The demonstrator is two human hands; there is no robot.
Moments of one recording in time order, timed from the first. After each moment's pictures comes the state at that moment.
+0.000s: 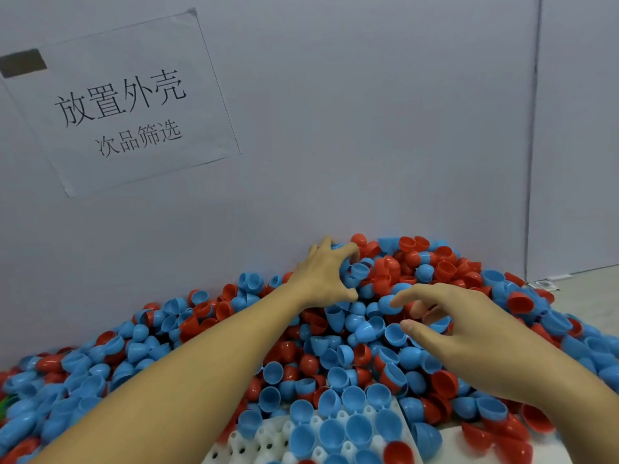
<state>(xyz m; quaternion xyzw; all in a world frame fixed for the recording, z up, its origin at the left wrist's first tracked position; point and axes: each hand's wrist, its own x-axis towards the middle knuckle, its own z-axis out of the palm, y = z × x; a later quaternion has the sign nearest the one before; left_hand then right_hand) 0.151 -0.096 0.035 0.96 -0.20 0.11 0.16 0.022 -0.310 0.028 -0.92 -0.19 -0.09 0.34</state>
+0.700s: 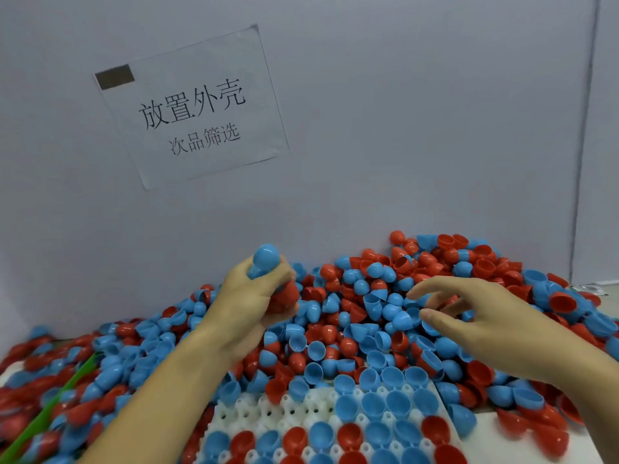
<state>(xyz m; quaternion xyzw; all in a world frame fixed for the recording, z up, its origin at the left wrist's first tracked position) -0.011 0.000 0.070 0.71 0.00 0.11 0.69 0.009 -0.289 0.043 -0.90 -0.24 -0.07 0.37</state>
